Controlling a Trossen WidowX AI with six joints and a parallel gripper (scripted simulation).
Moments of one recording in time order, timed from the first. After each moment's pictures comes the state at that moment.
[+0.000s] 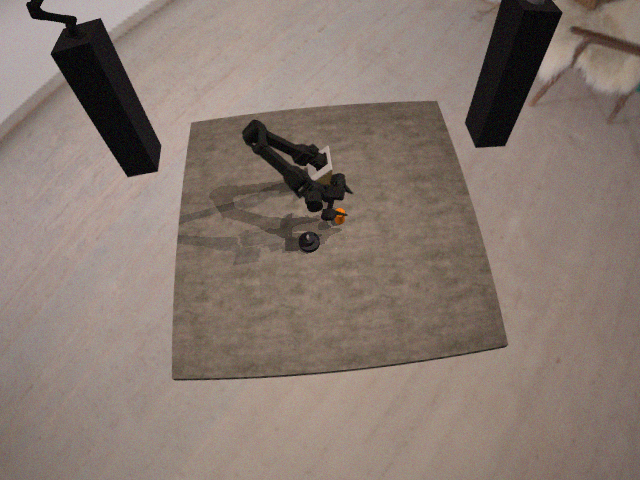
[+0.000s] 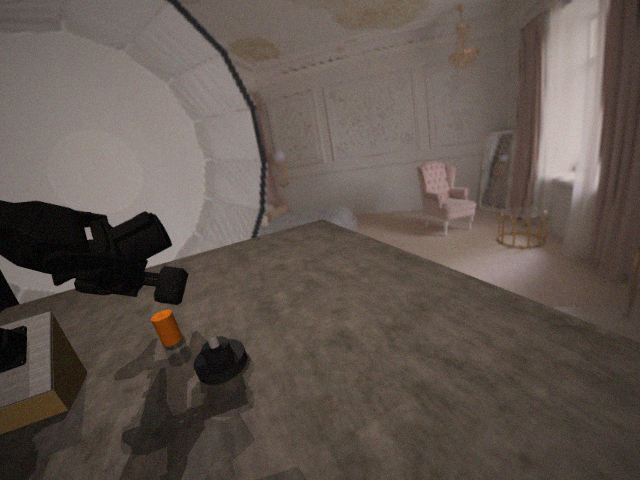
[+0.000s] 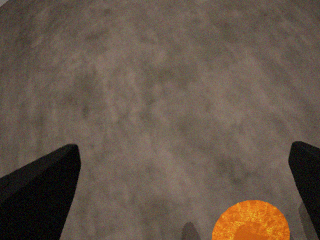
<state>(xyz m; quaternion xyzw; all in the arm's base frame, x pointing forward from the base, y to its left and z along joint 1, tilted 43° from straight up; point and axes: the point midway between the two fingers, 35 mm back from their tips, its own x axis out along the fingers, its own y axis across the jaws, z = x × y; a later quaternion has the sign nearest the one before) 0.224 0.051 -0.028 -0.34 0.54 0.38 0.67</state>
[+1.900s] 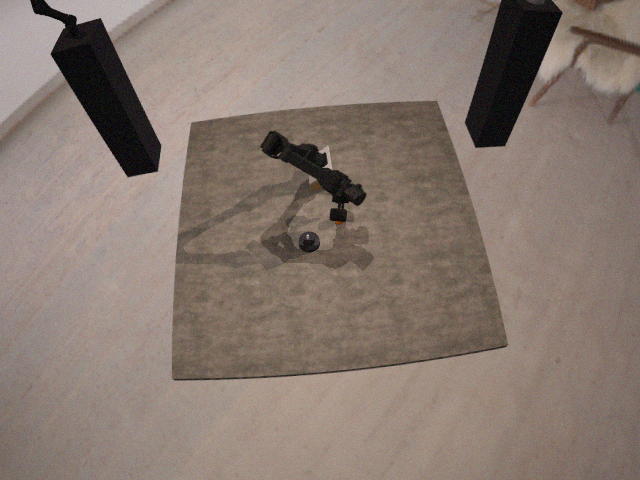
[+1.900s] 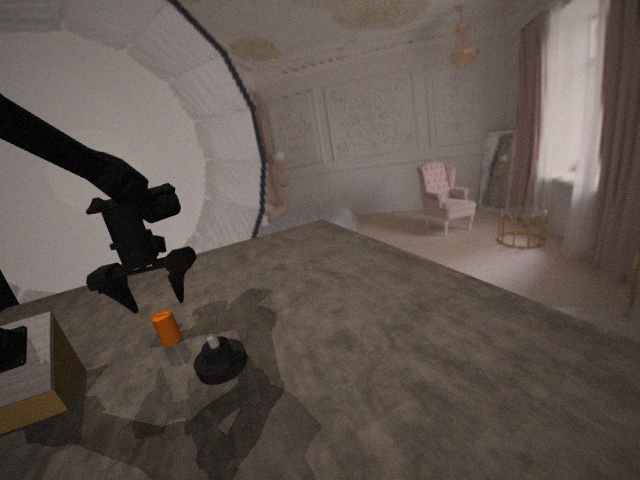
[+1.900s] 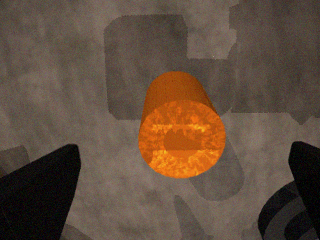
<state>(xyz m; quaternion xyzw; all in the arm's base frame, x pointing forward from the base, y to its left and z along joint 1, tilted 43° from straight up) 0.237 0.037 -0.027 -0.61 0.68 0.20 0.37</state>
